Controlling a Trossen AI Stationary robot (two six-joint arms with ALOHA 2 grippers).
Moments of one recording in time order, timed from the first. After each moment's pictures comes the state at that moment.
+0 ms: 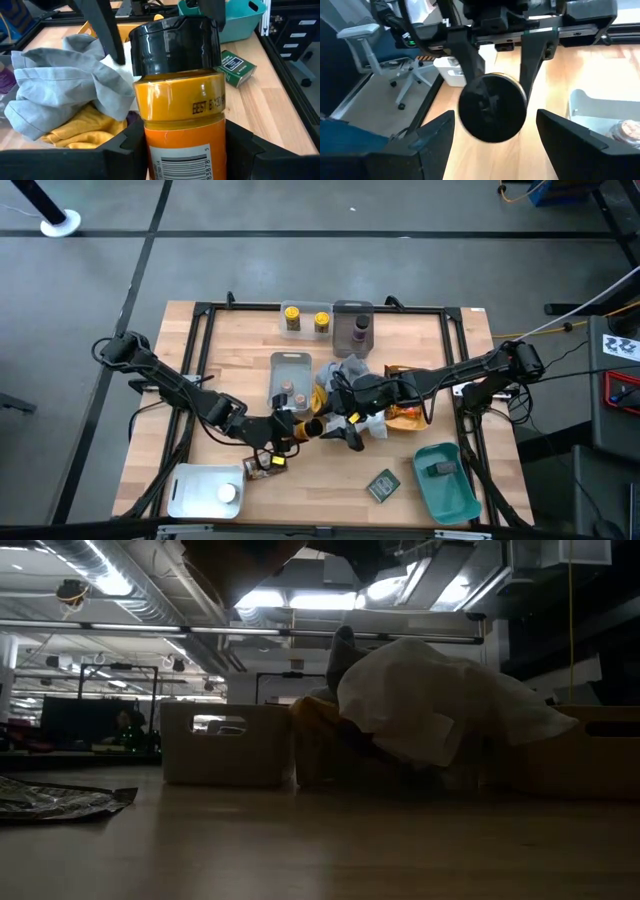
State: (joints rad) left arm -0.49 1.45 0.97 -0.11 -0.51 -0.24; right arm 0.21 1.59 1.21 -0.05 -0.15 0.15
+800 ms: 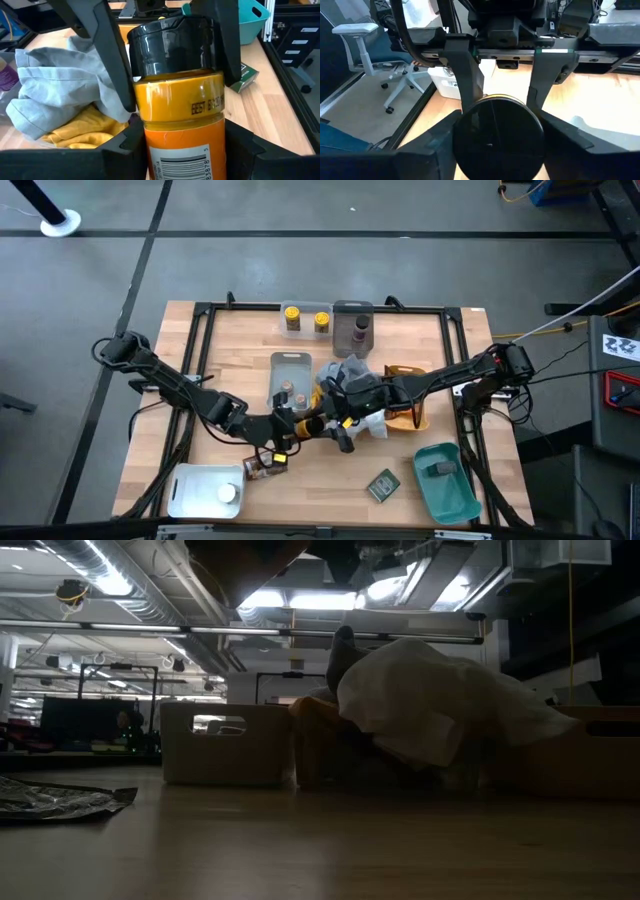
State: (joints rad) left arm -0.48 1.45 0.97 -0.09 -0.51 -0.25; right arm 0.21 1.67 1.21 0.11 -0.15 0.04
